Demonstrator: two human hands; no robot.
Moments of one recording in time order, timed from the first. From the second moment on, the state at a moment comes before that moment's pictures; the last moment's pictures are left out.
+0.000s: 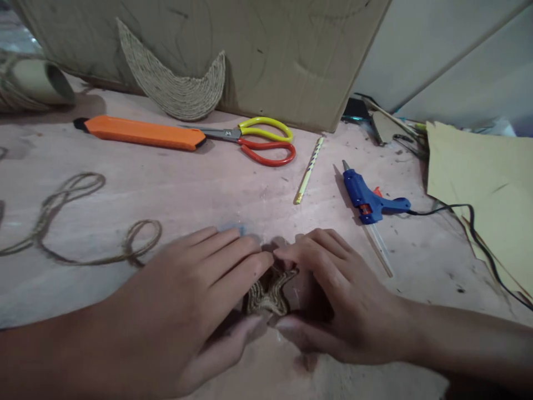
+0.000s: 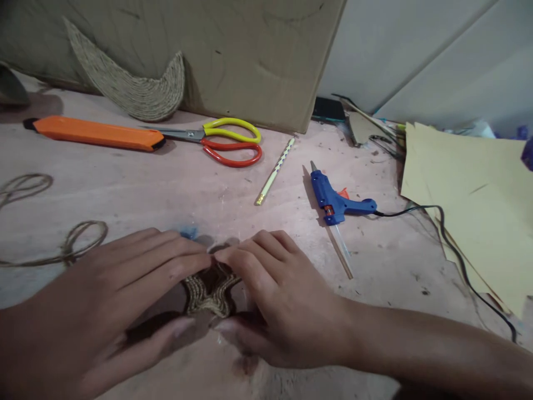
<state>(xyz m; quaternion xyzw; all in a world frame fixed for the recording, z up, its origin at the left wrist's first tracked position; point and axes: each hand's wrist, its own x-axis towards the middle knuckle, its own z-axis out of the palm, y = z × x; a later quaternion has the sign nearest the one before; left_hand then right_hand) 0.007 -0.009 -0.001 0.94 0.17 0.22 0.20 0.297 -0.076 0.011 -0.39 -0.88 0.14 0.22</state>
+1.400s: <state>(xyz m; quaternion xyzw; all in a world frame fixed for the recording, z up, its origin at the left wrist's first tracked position) -0.003 0.030 0.004 0.97 0.02 0.19 0.15 0.297 -0.086 0.003 -0.36 -0.90 0.02 0.23</state>
